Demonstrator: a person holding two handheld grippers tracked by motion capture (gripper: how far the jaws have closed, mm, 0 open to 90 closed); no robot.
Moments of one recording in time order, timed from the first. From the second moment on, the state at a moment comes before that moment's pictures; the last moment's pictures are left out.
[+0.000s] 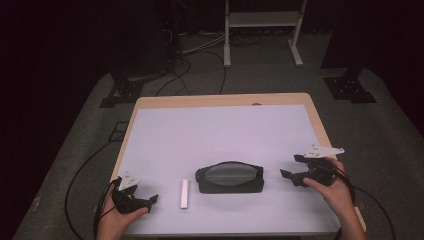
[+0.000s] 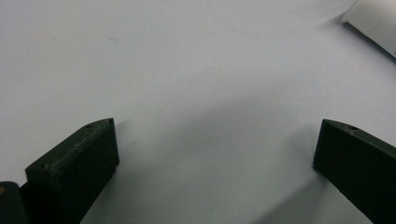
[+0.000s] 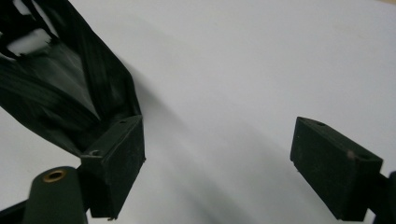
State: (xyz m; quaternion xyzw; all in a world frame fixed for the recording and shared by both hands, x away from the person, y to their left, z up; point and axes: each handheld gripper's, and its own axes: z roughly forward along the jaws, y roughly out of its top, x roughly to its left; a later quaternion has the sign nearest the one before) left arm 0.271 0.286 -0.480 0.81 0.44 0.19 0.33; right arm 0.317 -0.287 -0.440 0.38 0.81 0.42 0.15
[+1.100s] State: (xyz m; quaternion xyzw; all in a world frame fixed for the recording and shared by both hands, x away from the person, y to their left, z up) left arm 0.259 0.271 -0.461 0.81 0.43 0.19 0.35; right arm 0.320 -0.310 -0.484 0.46 0.79 0.35 0.20
